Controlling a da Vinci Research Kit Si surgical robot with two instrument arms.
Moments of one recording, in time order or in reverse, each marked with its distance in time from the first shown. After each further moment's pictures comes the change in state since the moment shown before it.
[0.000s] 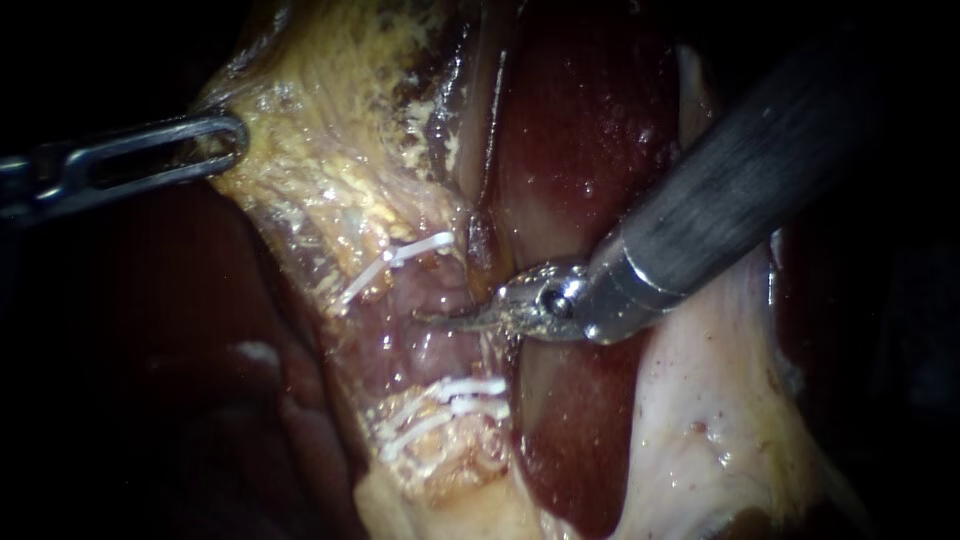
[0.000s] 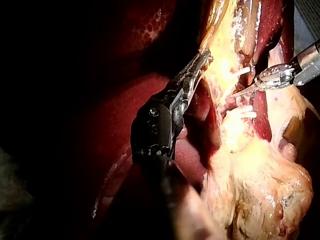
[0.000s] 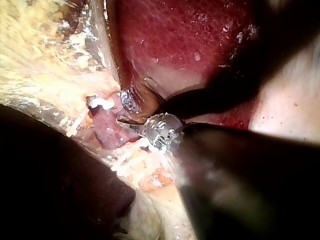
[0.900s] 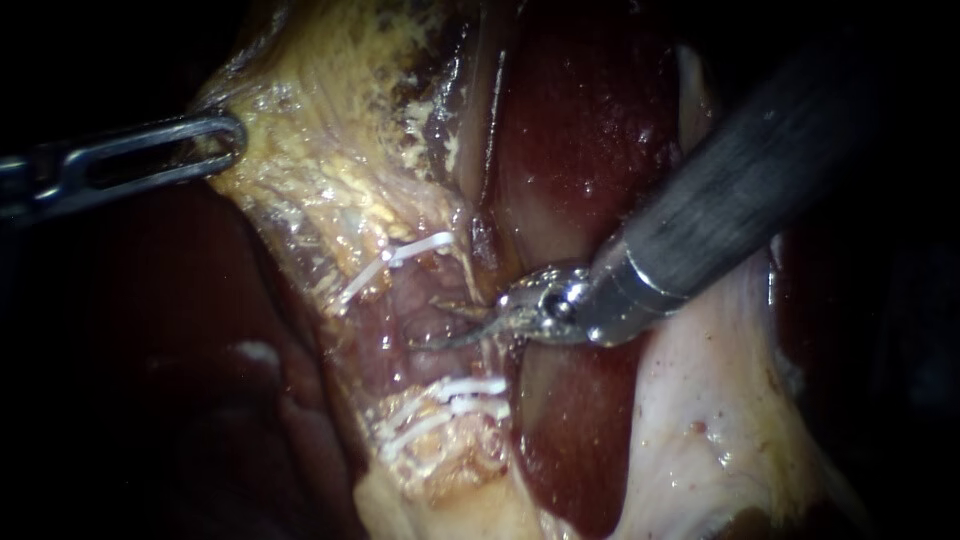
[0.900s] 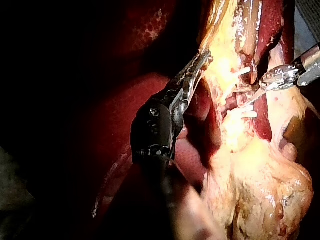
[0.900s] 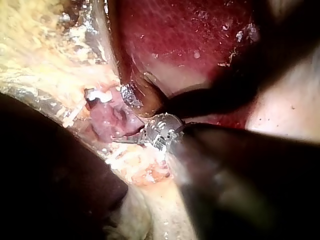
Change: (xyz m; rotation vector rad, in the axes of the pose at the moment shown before) right arm -0.001 -0.001 -0.001 0.021 0.030 -0.172; left arm 0.000 0.000 0.000 0.001 0.000 0.000
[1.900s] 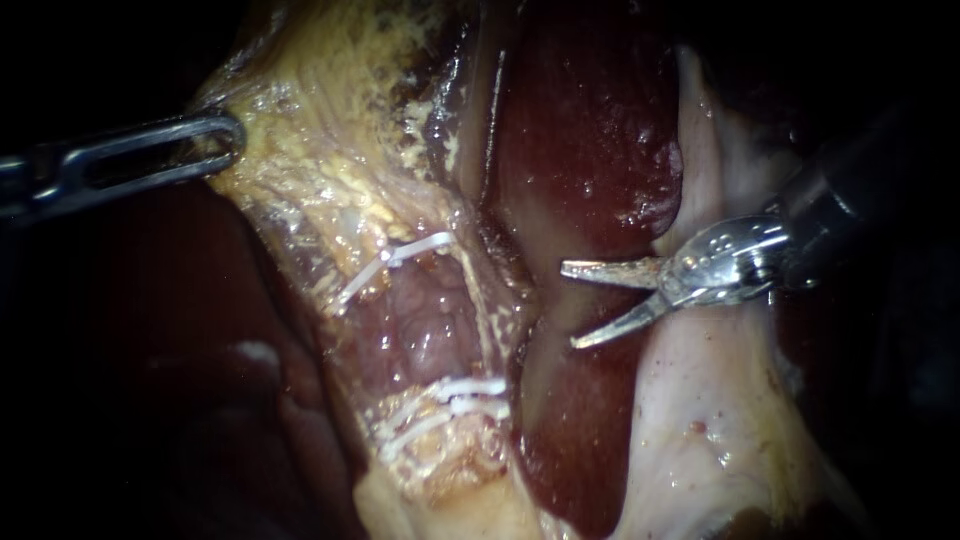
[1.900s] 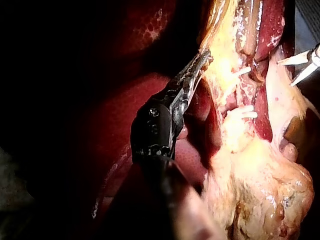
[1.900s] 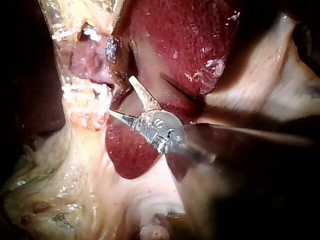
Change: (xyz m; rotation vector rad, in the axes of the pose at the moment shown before) right arm -0.001 0.000 -0.015 -0.172 0.159 -0.475; left arm 0.001 0.000 0.001 -0.002 -0.005 0.003
